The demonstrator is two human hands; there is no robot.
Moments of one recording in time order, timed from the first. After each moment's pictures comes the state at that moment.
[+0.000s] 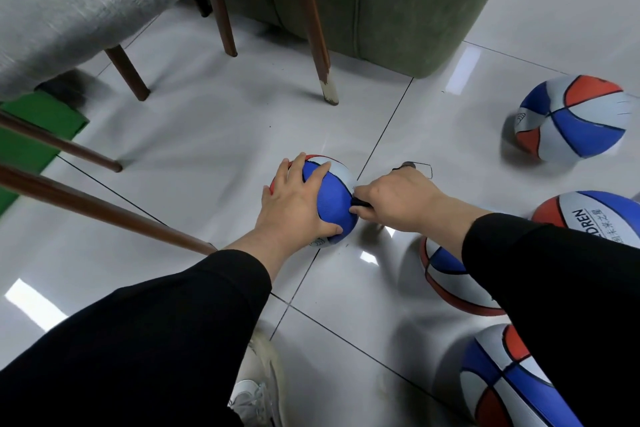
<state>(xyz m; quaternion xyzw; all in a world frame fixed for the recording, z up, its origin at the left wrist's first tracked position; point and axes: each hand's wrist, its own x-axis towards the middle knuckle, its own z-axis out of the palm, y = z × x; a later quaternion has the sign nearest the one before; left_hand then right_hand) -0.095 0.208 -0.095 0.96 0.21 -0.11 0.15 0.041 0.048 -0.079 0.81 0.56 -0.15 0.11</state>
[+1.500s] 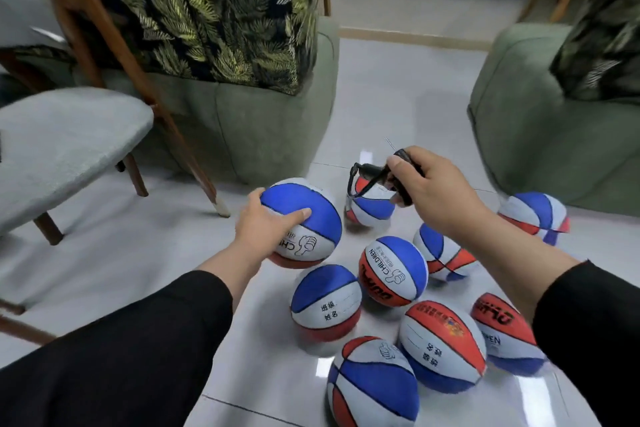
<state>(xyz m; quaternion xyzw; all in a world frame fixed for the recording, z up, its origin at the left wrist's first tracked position) -0.025 0.032 0.104 0.79 0.29 0.03 0.53 0.017 -0.223 0.213 0.86 0.16 -0.02 -0.49</state>
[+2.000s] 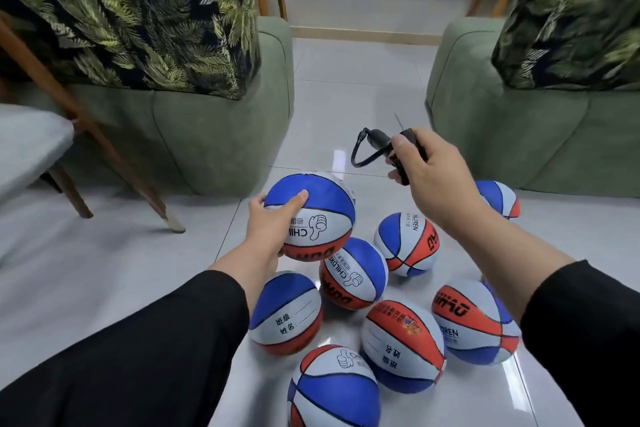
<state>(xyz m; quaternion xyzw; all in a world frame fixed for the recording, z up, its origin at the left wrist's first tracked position) 0.024 -0.077 0.111 0.64 0.31 0.00 0.70 0.041 -0.299 0.218 0.84 0.09 0.07 -0.52</state>
